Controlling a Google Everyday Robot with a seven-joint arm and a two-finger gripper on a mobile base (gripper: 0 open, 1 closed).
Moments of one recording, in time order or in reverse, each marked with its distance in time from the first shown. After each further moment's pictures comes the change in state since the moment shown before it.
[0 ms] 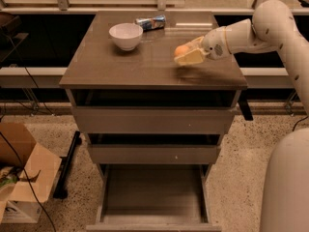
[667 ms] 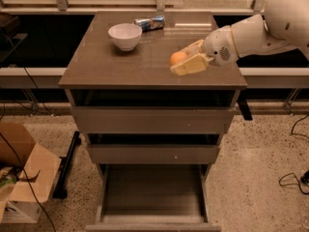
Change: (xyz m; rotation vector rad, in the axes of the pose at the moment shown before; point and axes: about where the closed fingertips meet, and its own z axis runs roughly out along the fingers) arm -0.031 0.108 -0.031 -0.116 0.031 -0.018
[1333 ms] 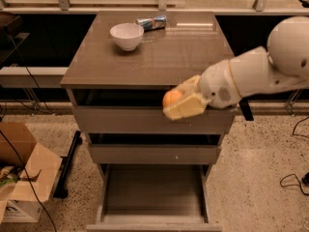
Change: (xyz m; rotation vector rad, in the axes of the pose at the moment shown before) arm 0.032 0.129 0.001 -0.036 0.091 0.070
